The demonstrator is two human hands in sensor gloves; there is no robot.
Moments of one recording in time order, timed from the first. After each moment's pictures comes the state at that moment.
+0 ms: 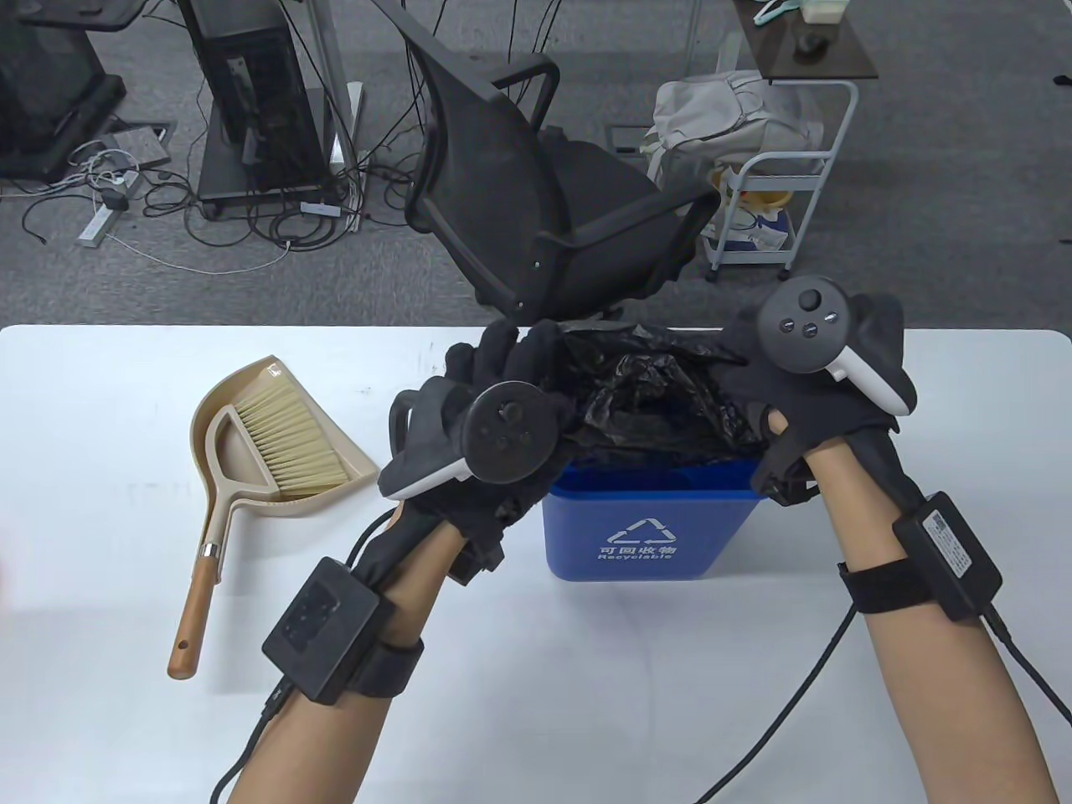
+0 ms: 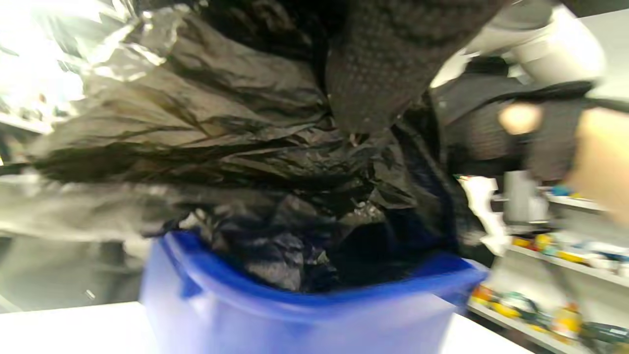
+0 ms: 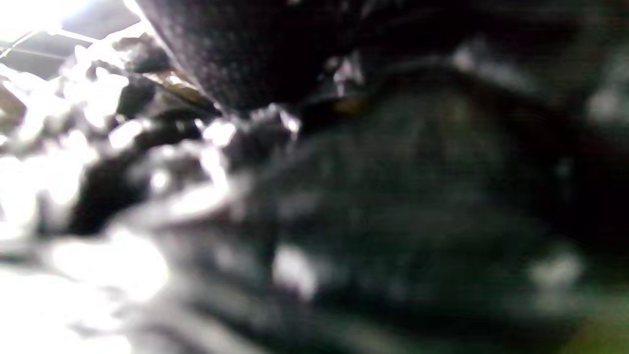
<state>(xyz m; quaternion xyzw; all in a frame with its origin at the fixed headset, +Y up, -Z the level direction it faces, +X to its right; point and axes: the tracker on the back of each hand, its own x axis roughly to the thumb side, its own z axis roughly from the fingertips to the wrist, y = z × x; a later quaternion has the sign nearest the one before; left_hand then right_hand) -0.074 -0.479 -0.313 0.03 -0.31 0.16 0.94 0.190 -0.484 -0.391 0.11 -0.03 0.98 0.16</state>
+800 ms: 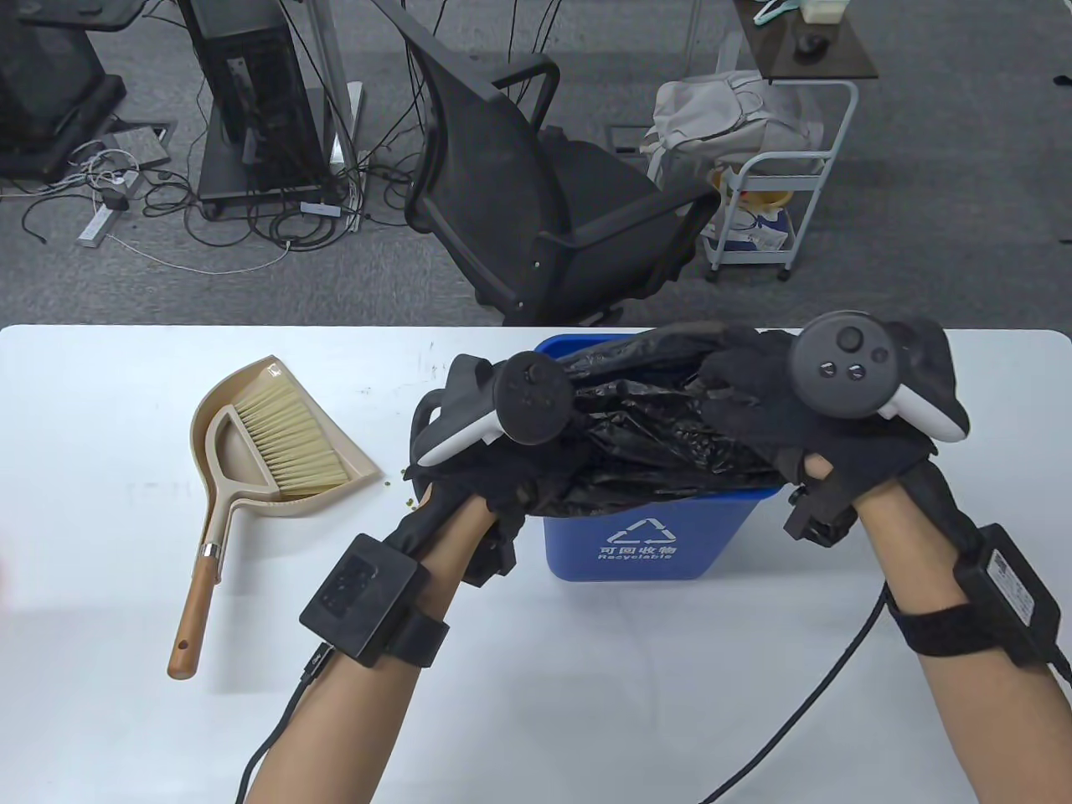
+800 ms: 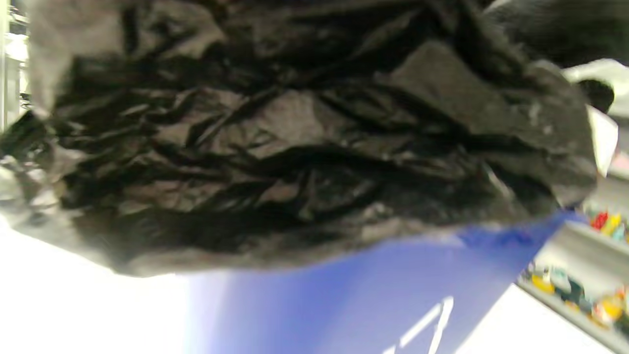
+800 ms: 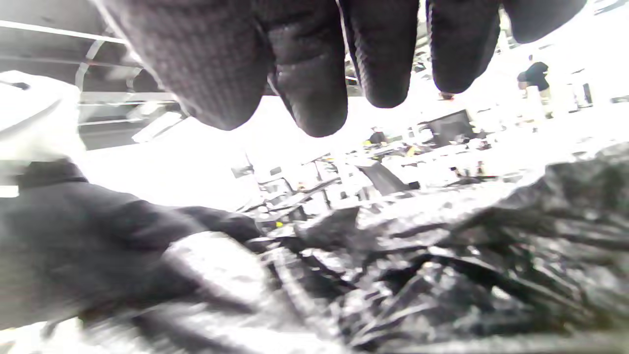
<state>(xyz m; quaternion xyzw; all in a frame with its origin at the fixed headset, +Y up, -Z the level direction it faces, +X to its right) -0.067 -0.526 -0.364 -0.06 -0.21 0.19 0.96 0.198 -0.459 -0.331 0.26 -0.02 0.95 0.19</state>
